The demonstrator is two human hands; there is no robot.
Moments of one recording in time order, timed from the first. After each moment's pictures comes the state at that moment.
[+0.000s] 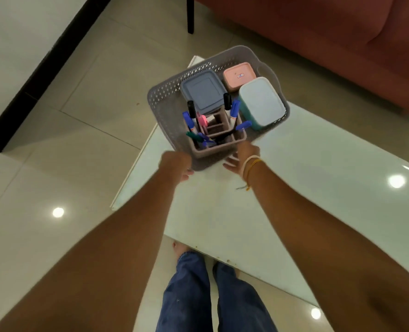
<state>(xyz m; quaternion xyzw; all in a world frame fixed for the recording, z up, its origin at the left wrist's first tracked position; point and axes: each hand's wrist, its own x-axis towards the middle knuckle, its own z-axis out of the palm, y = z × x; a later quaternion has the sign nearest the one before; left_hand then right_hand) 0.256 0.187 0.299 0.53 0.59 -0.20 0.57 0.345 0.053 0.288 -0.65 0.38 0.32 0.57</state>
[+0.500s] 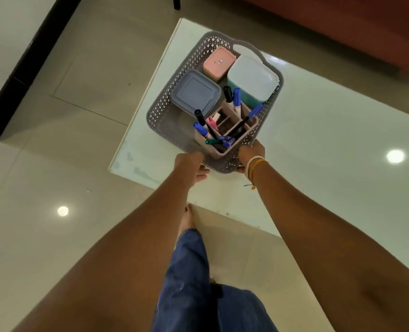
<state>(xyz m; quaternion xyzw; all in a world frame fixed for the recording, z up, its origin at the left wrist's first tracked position) 0.169 0.097 0.303 0.43 0.57 -0.19 0.67 0.246 -0.030 0.270 -0.75 0.32 0.30 0.50</state>
